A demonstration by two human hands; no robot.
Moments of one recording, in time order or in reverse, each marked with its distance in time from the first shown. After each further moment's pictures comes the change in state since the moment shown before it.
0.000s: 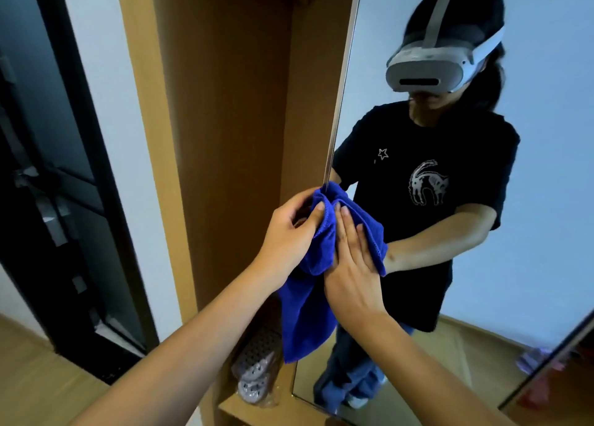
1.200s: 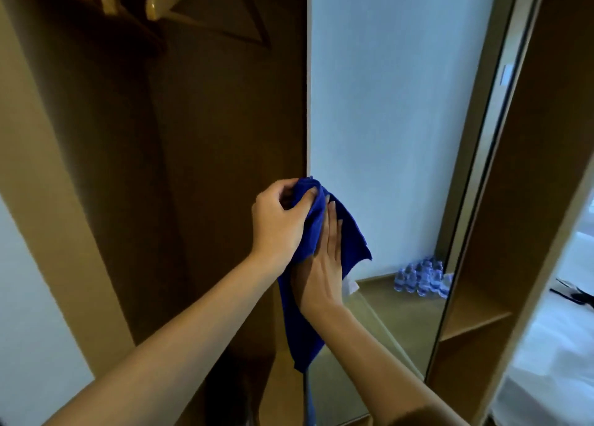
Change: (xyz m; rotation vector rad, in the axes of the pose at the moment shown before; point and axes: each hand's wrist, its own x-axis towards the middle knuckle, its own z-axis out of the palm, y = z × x) left_hand 0.084 0.052 -0.032 -0.019 -0.269 0.191; right_hand 0.097 -0.063 -0.006 -0.124 0.273 0.692
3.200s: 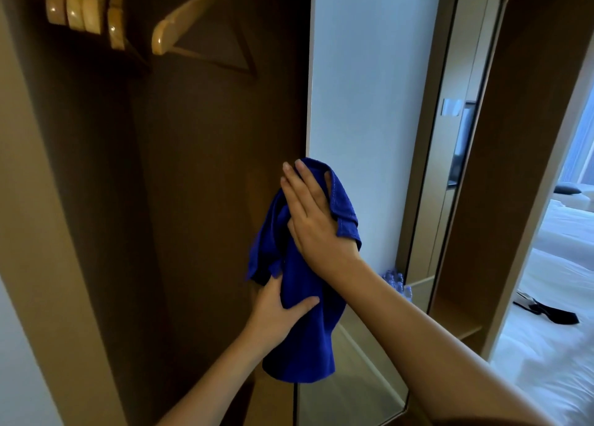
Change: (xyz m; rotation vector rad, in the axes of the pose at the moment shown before) left_hand -0.036 -0.093 -0.006 -0.024 -0.418 -0.098; right_hand 0.106 -0.010 -0.027 -0.205 0.022 -0.501
